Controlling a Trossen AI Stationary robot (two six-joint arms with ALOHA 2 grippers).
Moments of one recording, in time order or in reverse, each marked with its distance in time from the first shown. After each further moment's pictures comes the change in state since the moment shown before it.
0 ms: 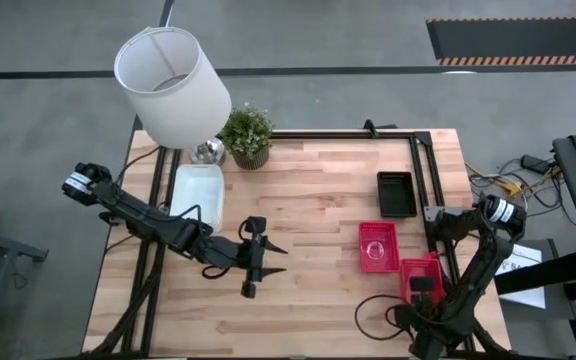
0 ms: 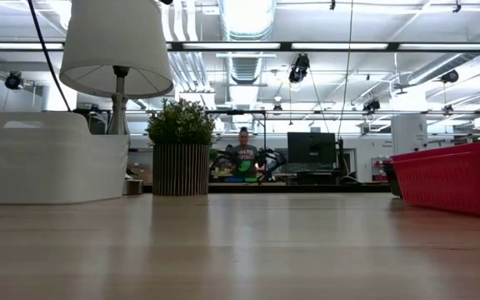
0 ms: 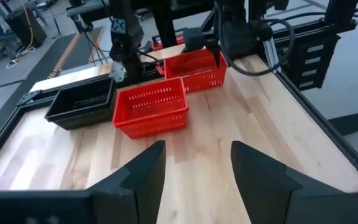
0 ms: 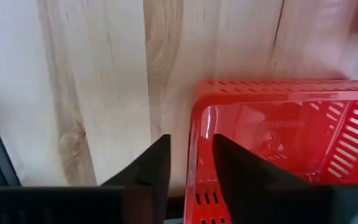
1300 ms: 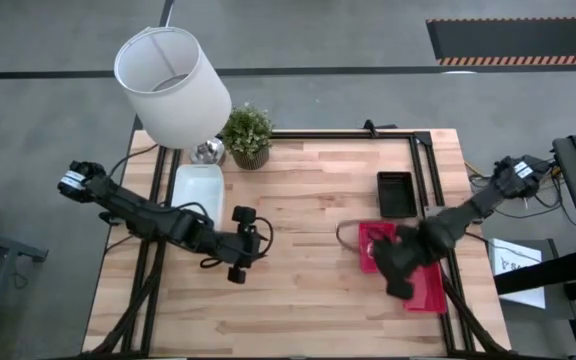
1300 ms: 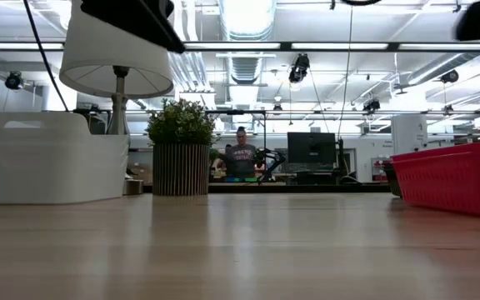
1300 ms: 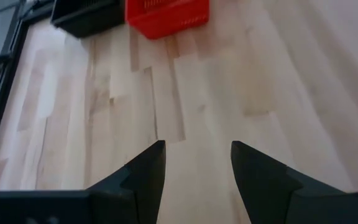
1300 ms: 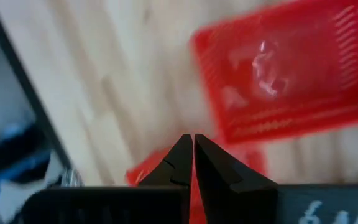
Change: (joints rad) left arm 0.063 -0.054 0.019 -0.465 0.001 -0.035; right arm -0.566 -0.419 0.017 -0.131 -0.020 -0.235
